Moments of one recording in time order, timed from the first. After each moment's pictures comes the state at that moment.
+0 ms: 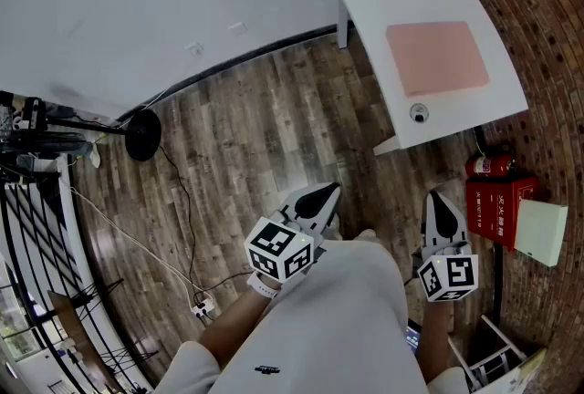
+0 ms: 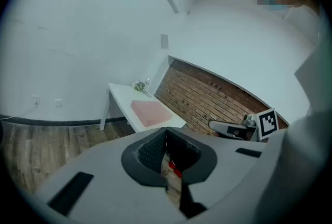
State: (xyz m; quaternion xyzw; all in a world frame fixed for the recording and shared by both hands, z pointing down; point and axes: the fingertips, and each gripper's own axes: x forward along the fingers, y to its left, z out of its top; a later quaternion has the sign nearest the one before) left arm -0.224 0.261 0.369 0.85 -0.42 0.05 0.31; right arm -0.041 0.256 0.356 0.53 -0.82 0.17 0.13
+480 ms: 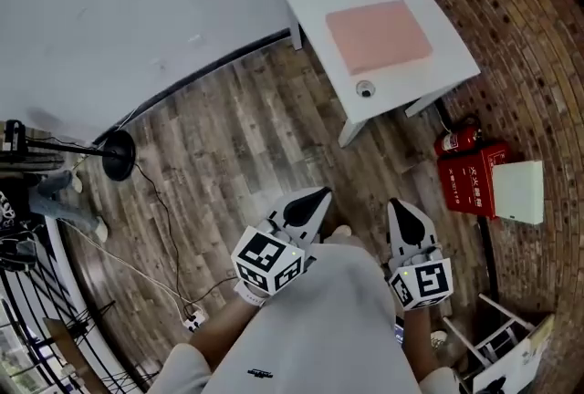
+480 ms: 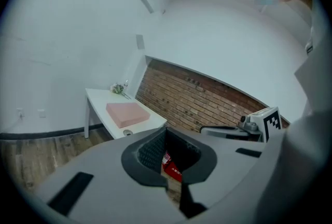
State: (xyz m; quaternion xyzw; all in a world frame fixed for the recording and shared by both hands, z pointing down) left arm -0.133 0.332 0.322 0.89 -0.37 0.06 0.25; right arm -0.017 0.352 0.333 0.49 -0.85 0.15 0.10
